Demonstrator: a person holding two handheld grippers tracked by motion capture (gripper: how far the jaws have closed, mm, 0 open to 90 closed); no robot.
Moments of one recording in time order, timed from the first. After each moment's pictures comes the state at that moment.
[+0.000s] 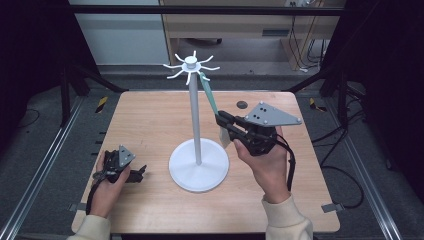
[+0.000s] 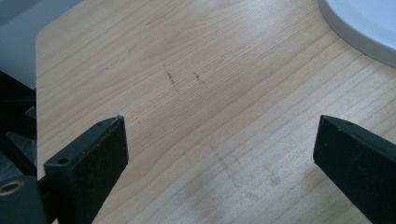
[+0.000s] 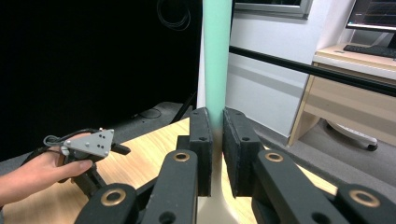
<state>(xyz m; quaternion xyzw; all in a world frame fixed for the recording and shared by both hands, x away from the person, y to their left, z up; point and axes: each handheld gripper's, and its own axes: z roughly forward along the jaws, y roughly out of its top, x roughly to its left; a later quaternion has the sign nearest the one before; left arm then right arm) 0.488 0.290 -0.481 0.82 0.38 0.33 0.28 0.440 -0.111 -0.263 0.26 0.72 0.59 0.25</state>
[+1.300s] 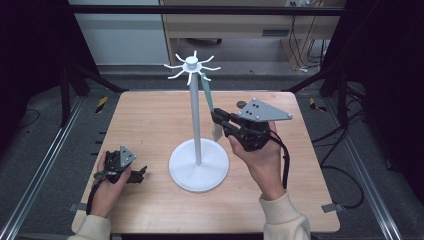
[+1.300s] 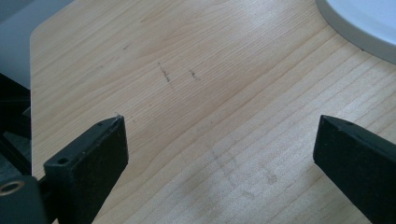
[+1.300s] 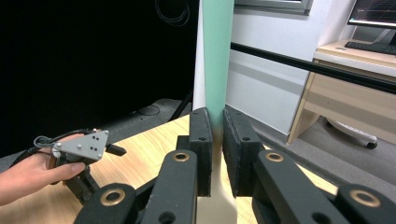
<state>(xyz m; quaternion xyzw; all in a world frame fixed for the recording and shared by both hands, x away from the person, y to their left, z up) 0.488 0.288 -0.482 0.83 0.37 0.33 0.27 0.453 -0.102 -0.267 0.26 0.72 0.59 0.25</state>
